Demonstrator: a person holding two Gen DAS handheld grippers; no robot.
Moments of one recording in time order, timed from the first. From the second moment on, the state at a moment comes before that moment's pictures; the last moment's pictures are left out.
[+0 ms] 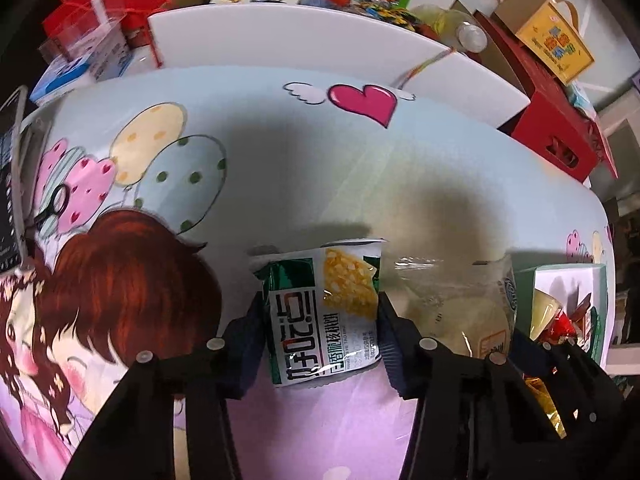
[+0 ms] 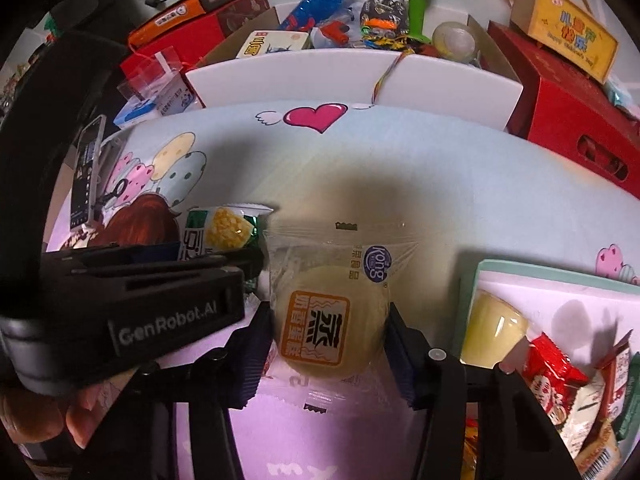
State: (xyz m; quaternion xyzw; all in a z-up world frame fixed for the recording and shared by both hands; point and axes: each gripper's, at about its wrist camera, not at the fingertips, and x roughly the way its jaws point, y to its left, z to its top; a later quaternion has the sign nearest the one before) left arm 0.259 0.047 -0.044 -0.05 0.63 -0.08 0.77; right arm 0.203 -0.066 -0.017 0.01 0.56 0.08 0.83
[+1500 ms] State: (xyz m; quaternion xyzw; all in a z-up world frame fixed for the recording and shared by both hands) left arm 0.100 -0.080 0.070 0.00 0.48 -0.17 0.86; right arm 0.027 -0.247 0.060 0.16 0.43 -0.09 0.88
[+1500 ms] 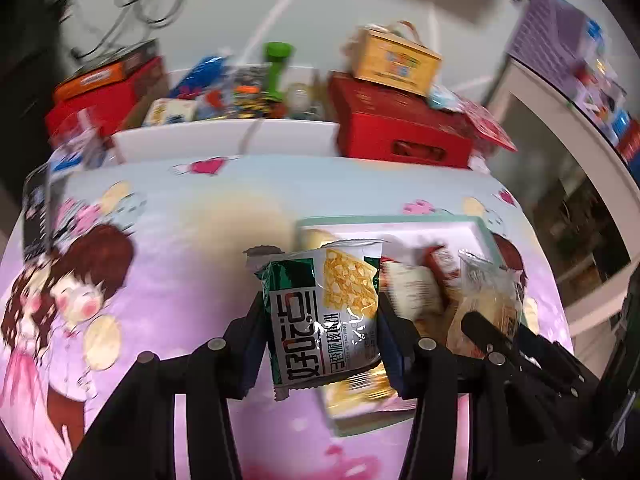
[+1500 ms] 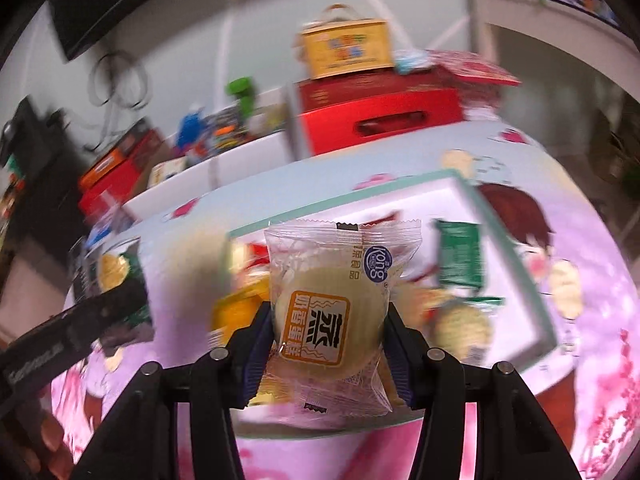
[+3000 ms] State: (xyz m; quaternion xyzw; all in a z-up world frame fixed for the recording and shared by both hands) left arm 0.071 -0.043 0.032 -0.01 0.49 -0.11 0.86; right arm 0.008 -0.269 0.043 0.15 0.41 -0.12 0.89
